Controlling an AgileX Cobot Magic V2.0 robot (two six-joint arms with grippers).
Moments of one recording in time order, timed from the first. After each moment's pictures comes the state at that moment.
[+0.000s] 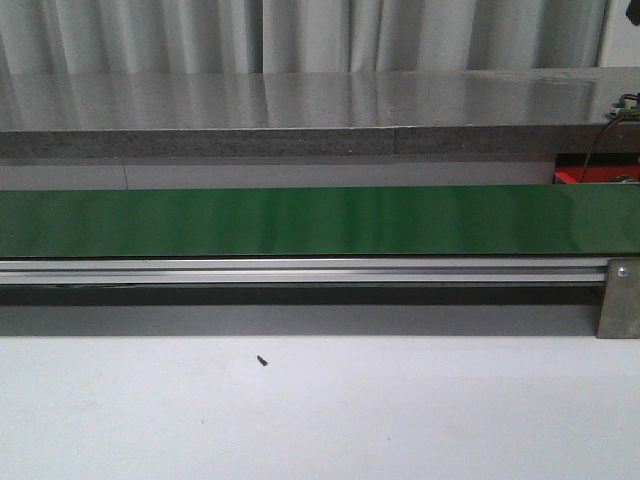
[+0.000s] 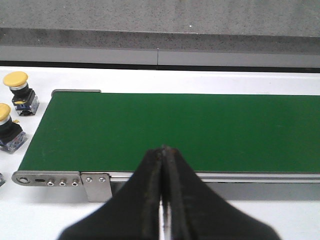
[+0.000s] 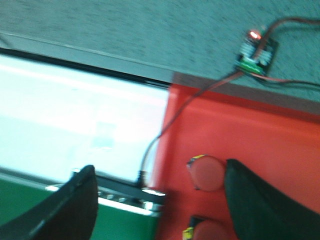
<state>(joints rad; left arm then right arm) -0.02 0.61 -0.46 -0.23 0.32 0.15 -0.22 1.97 -2.08 0.32 1.10 -0.43</state>
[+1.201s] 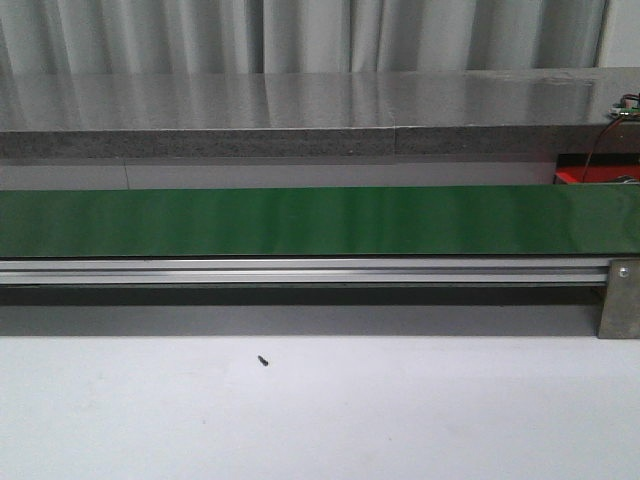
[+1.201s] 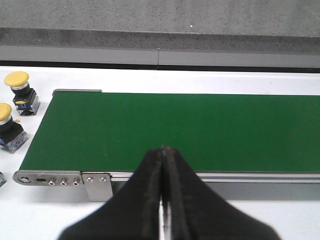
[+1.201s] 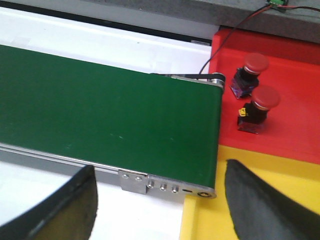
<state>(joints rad) -0.02 0.61 -0.46 -0.23 0.32 0.15 -0.08 0.82 -0.66 0.33 0.47 -0.43</state>
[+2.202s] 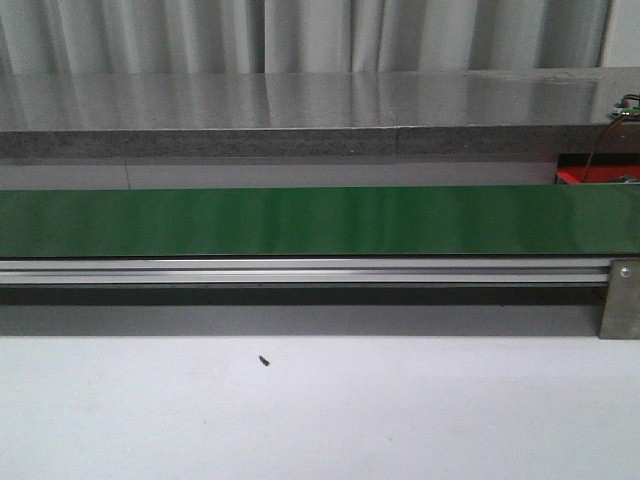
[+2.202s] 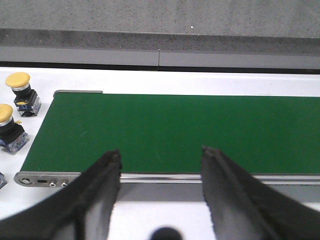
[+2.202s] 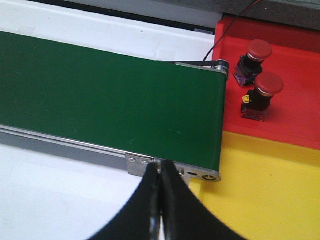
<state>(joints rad) -0.02 0.61 -0.46 -0.23 0.31 0.15 -0.09 0.77 -0.65 0.33 0.55 -0.42</state>
